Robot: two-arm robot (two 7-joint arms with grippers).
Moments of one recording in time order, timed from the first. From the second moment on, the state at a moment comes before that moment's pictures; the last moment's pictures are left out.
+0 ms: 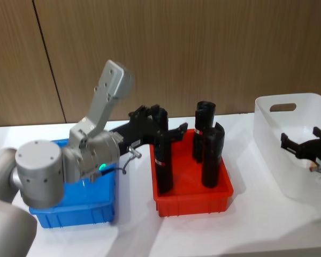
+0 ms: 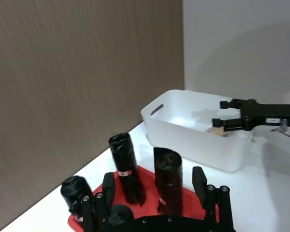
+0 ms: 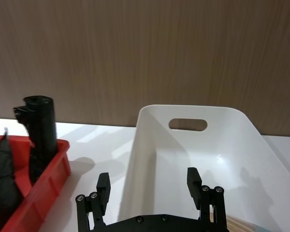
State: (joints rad) left arm -0.59 0.25 0.39 -1.34 -0.28 0.27 -0.55; right arm 0.37 0.34 -0.12 -1.21 0.30 0.09 0.17
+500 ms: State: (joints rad) left arm -0.46 0.30 0.41 -1.45 -0.25 0.18 -0.35; right arm 0.24 0.34 -0.16 -1.40 0.30 0.07 0.14
